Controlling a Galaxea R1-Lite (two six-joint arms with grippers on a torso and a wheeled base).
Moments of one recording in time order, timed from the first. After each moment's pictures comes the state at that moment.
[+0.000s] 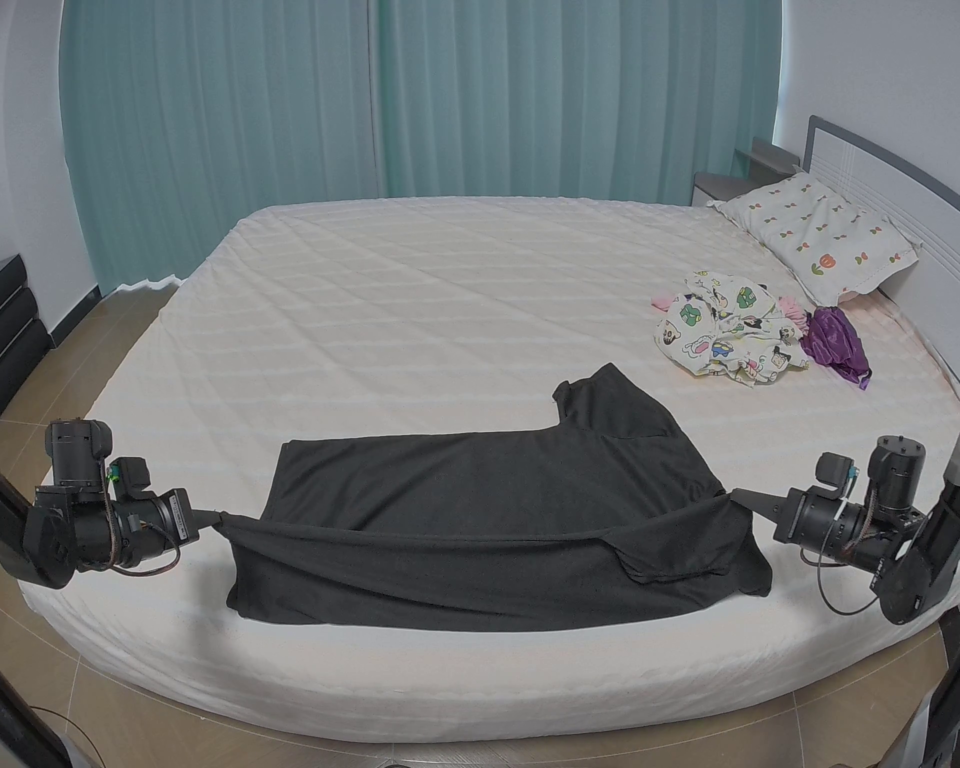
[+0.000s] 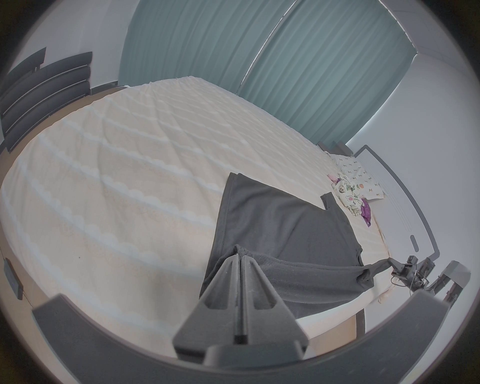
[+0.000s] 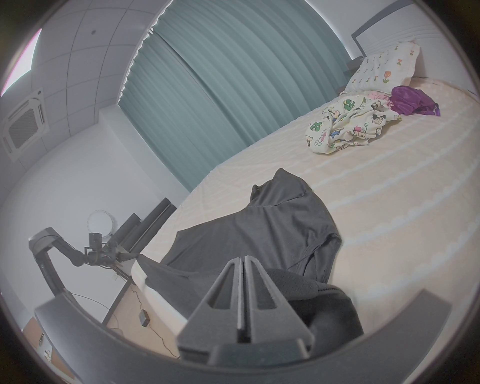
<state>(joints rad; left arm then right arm) 0.16 1.75 -0.53 -0.56 -0.42 -0.29 0.01 1.96 -0.32 -1.36 0.57 0.39</state>
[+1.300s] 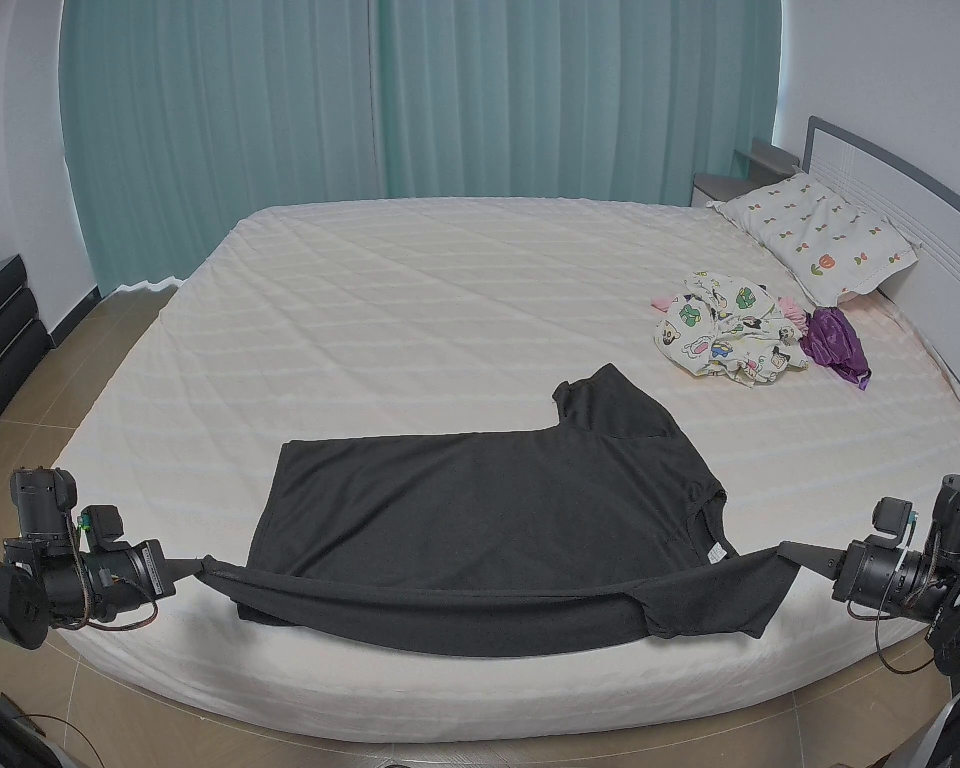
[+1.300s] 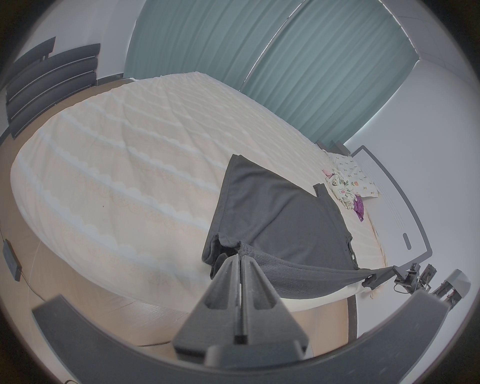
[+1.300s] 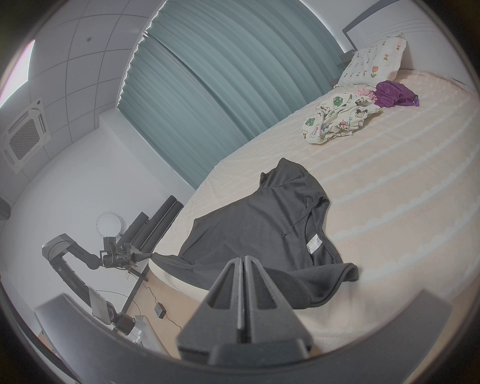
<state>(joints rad) 0.21 1.56 -0.29 -0.57 -0.48 -0.28 -0.07 1.61 -0.03 -1.22 0.68 0.38</state>
